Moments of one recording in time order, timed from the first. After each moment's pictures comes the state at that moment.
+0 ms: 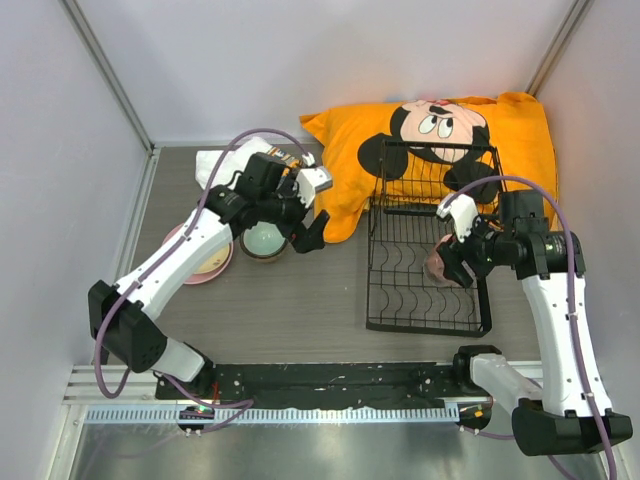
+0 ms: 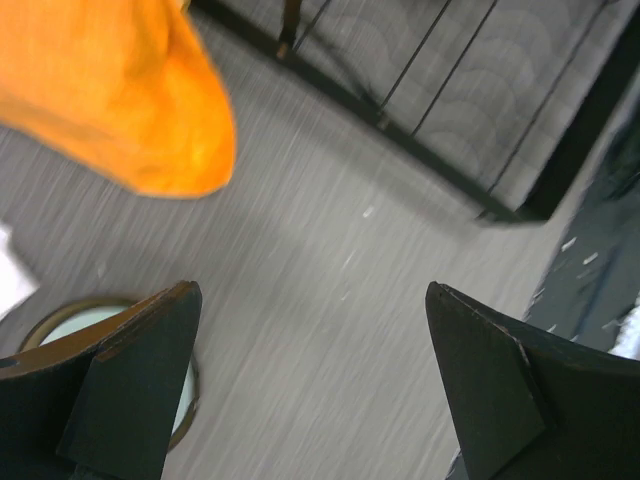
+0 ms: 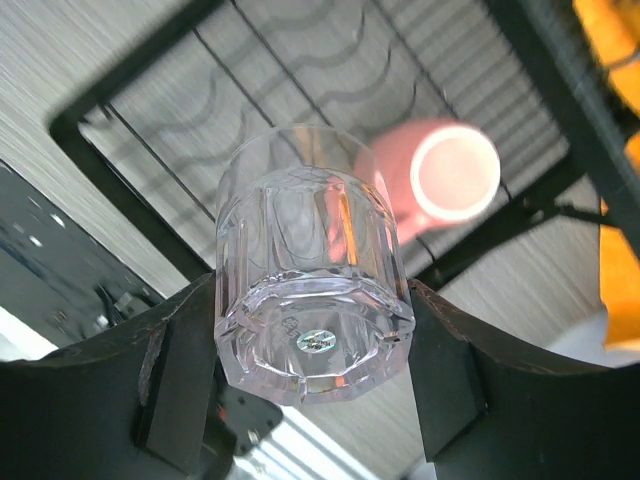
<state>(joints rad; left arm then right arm) -0.59 1.48 1.42 -0.74 0.42 0.27 0.02 0.97 1.25 -1.28 -0.35 -0.72</state>
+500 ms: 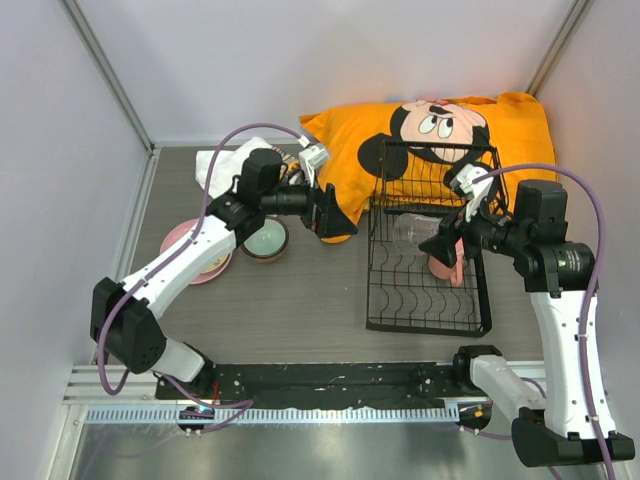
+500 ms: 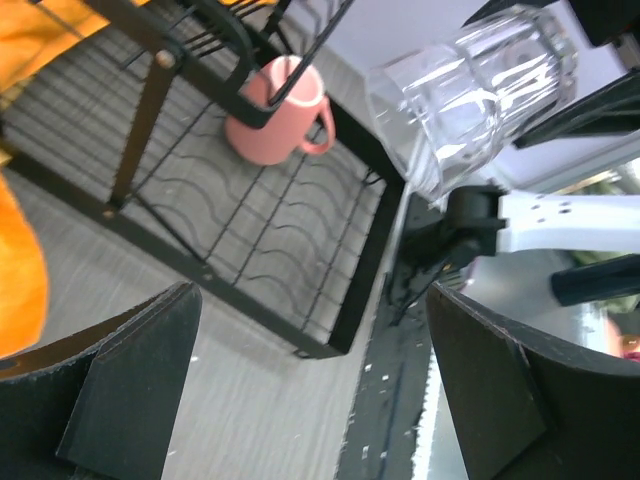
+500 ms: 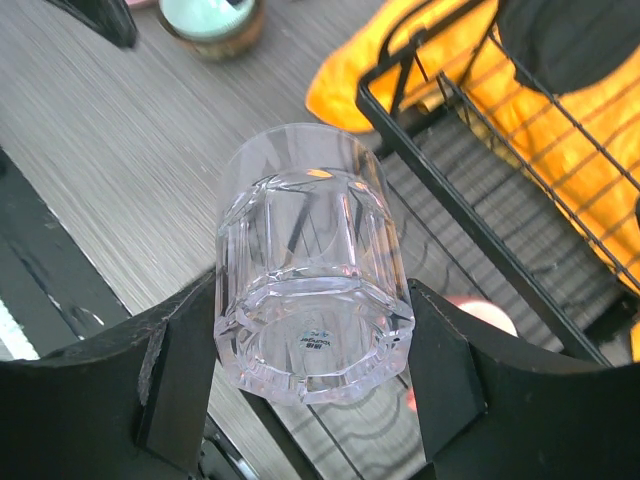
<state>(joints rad) -0.59 1.47 1.30 -0.20 0.76 -0.30 0.02 0.91 1.30 -1.02 -0.68 -0.44</state>
